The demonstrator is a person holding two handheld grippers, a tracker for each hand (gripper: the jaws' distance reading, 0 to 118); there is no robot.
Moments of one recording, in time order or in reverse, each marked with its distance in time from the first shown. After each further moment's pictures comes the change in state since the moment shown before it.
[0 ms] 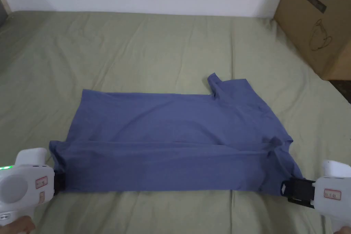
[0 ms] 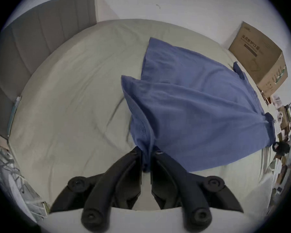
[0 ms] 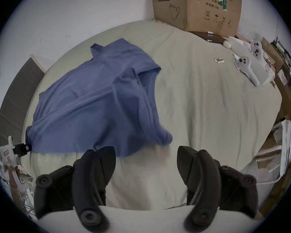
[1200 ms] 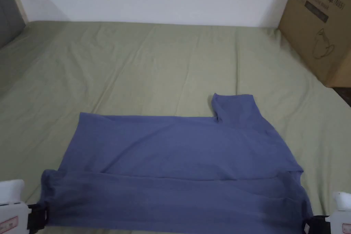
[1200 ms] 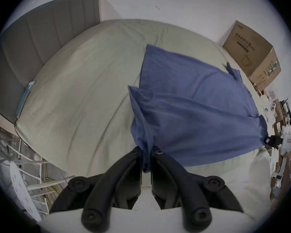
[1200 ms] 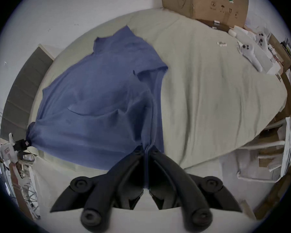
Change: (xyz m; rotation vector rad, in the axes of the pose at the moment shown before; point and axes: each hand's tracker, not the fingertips) left arm -0.039 -0.072 0.066 -0.027 -0.028 0.004; right arm 0.018 -0.070 0.021 -0.138 0.075 0.027
